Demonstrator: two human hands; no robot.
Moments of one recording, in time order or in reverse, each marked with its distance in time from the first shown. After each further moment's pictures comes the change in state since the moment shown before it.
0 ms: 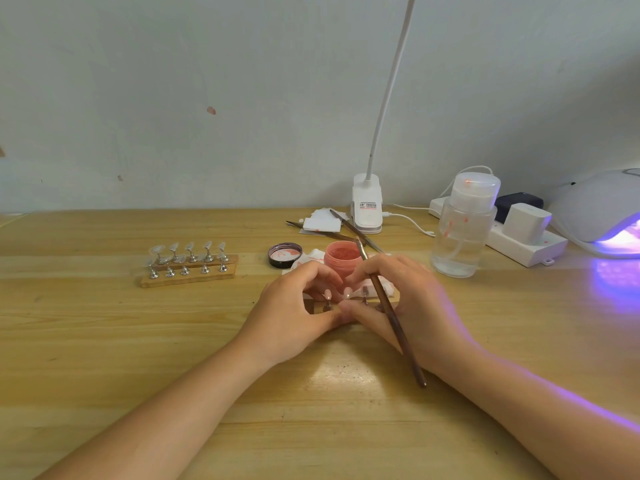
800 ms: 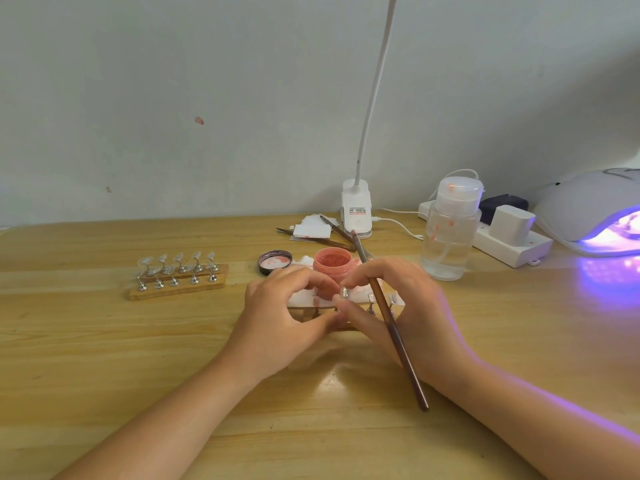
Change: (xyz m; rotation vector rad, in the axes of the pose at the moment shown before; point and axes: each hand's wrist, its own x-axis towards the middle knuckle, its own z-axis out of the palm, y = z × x) left_hand -0.005 0.014 0.000 0.136 0.108 0.149; right_hand -0.003 -0.010 -0.007 0.095 0.156 -0.121
